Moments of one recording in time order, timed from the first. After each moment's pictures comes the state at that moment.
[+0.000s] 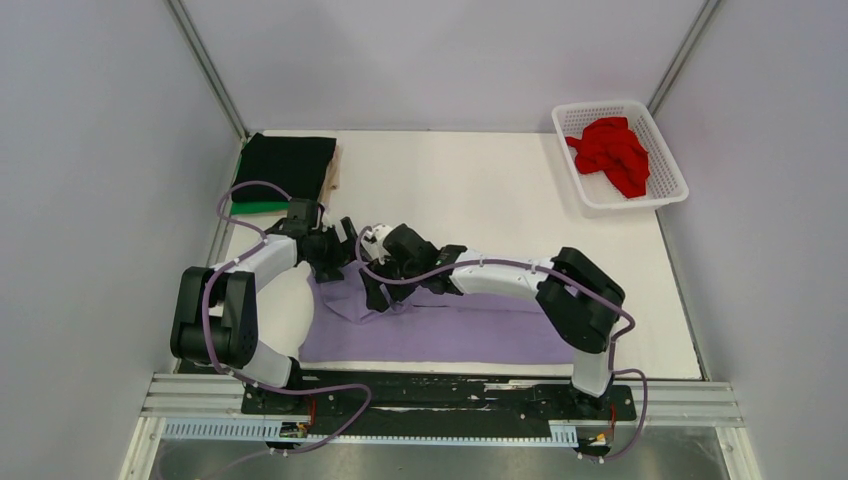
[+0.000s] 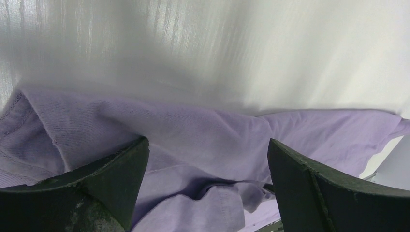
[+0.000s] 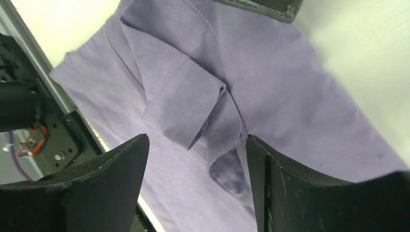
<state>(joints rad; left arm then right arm) -0.11 1.51 0.79 -0.35 0.35 -0.57 1.02 1.90 1.26 -0.15 -0.20 0.33</state>
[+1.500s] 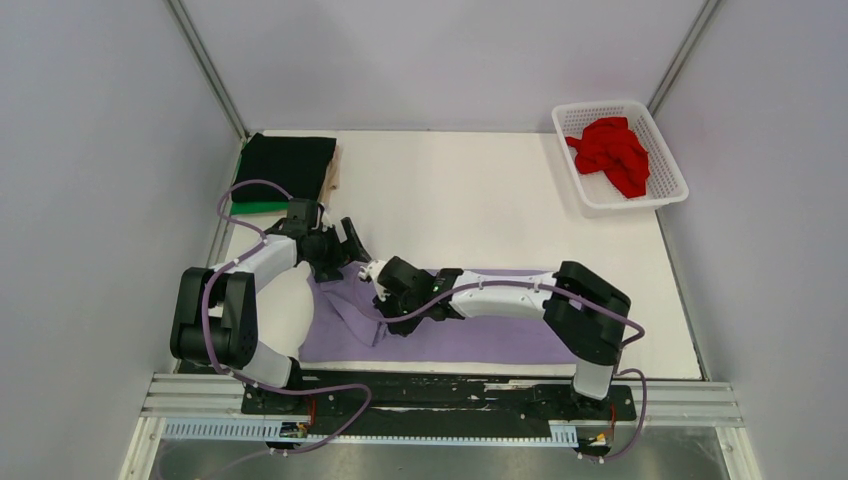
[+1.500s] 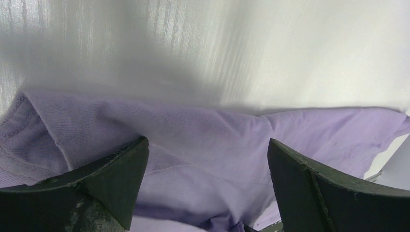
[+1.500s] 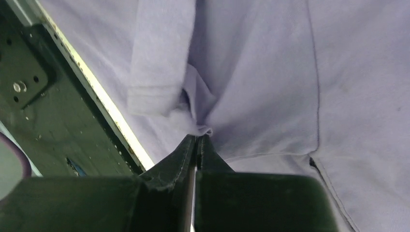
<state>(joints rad) -0.11 1.50 0.79 -0.36 0.35 -0.55 1.13 1.83 1.18 -0.29 -0.12 0.28</state>
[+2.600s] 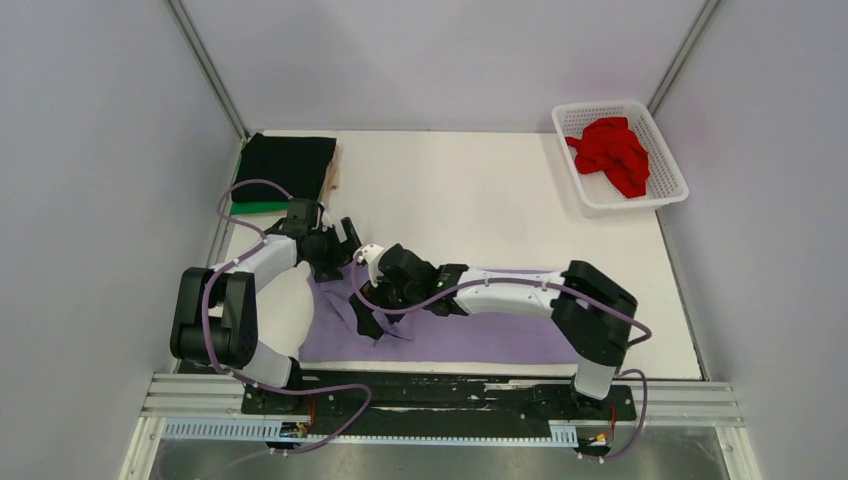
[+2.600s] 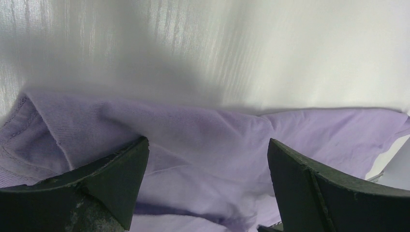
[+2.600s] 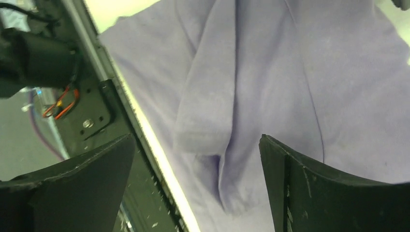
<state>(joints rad) -0.11 1.50 0.79 -0.35 0.34 -0.54 1.13 1.73 1.13 -0.10 -0.21 0.30</state>
